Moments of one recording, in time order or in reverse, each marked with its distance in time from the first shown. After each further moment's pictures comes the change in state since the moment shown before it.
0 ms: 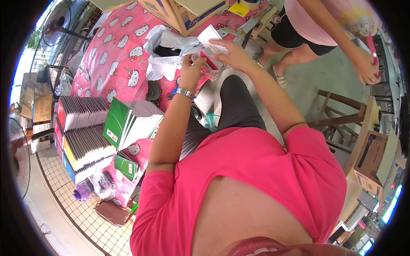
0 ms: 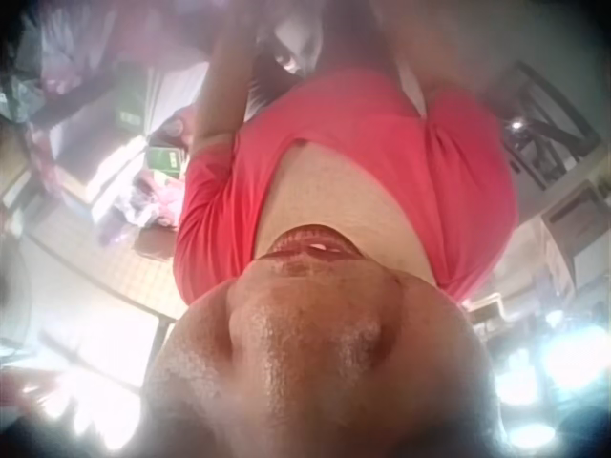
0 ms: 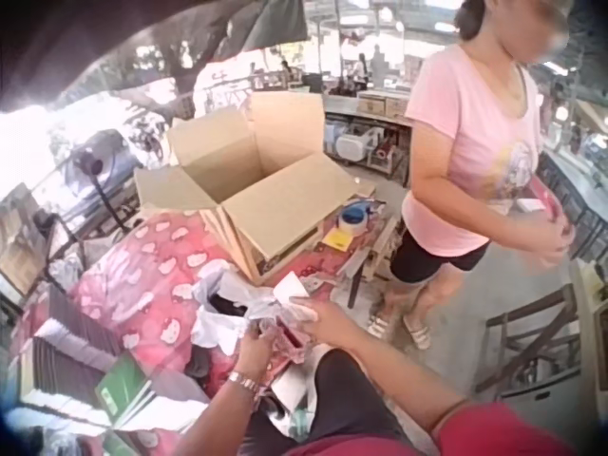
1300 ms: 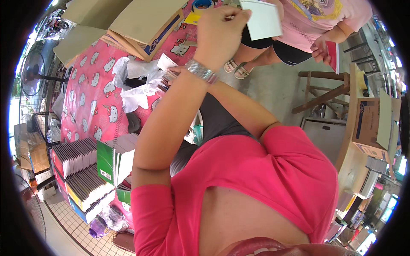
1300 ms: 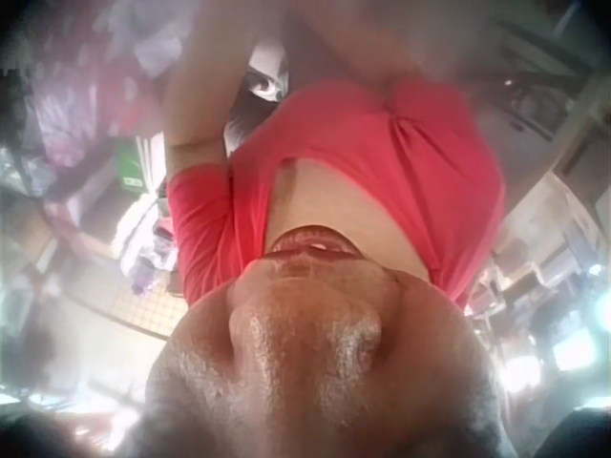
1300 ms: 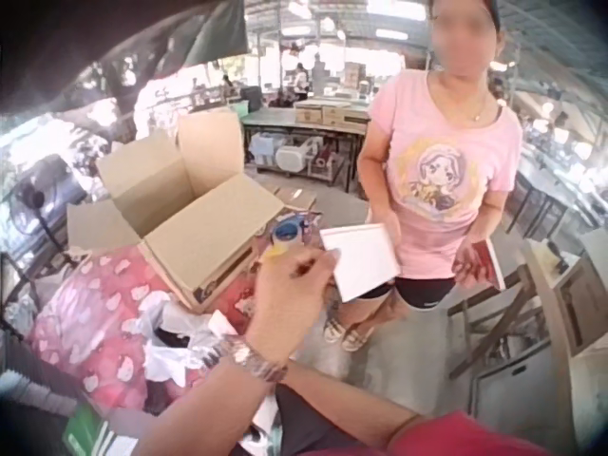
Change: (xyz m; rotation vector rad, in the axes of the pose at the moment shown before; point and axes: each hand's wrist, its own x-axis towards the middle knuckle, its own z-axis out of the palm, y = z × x) left_hand -0.044 0.143 0.204 0.215 -0.411 0.647; right_hand 0.017 0.084 0.049 0.320 -0.043 -0.174
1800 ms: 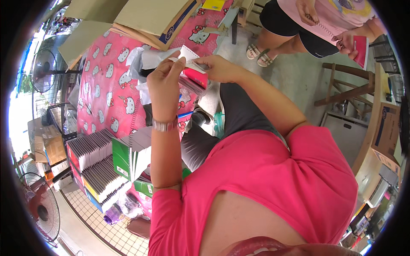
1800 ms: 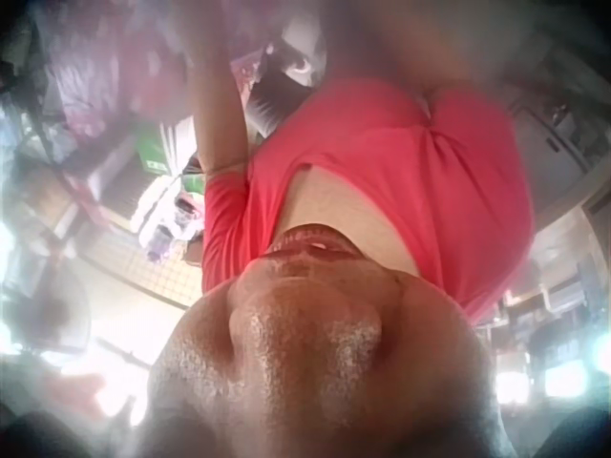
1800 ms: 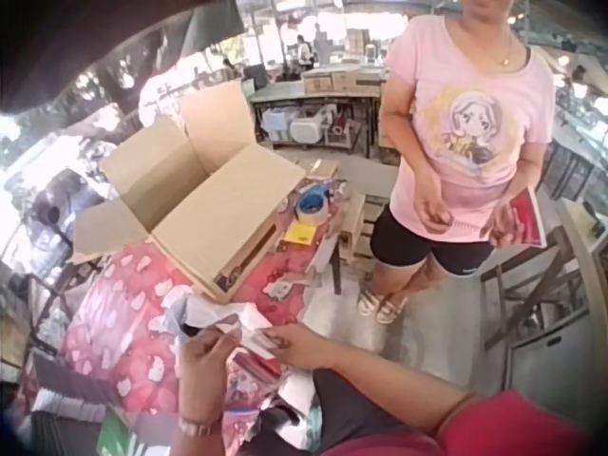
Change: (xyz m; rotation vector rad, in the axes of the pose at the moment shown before) left_hand -0.090 -0.051 -0.145 0.280 0.245 -0.333; right_hand -0.014 -0.085 -0.006 -0.068 -0.040 0.264
